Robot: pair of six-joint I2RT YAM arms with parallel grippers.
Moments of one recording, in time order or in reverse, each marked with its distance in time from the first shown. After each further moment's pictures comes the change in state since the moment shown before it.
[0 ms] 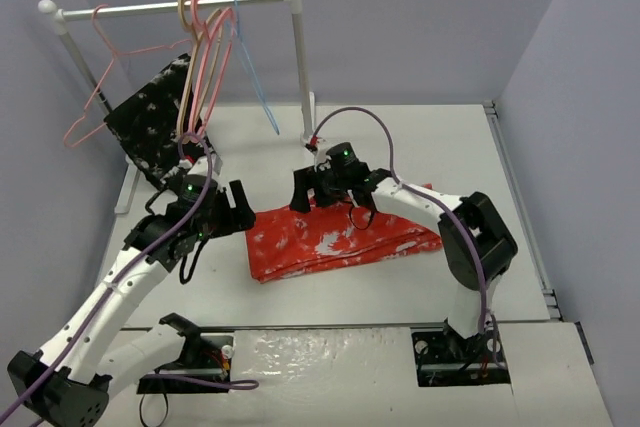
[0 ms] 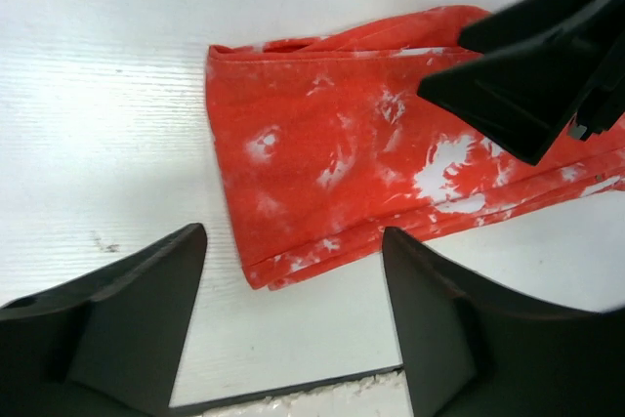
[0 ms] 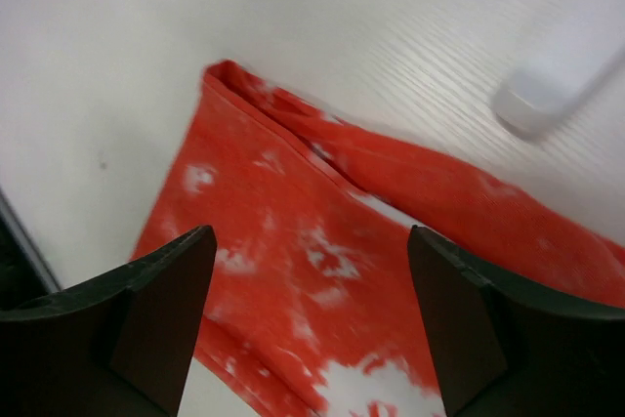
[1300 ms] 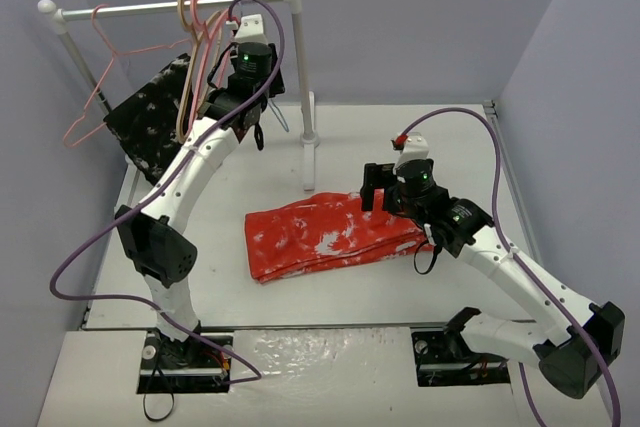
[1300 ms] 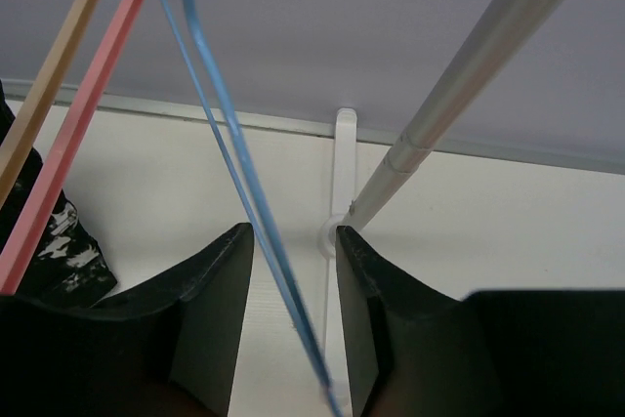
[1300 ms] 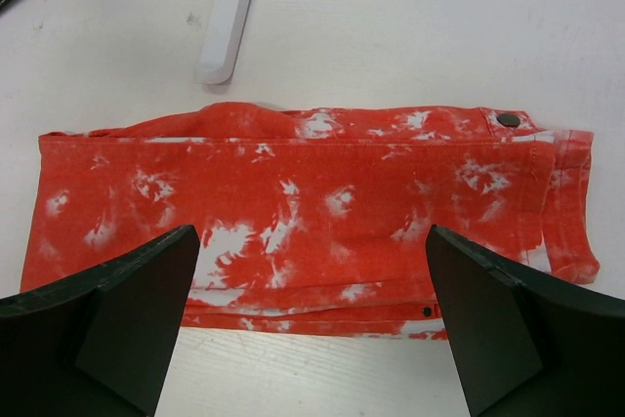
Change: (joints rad) left arm 0.004 0.916 1.120 0.228 -0.326 0.273; right arm -0.032 -0.750 -0.256 -0.381 0.638 0.044
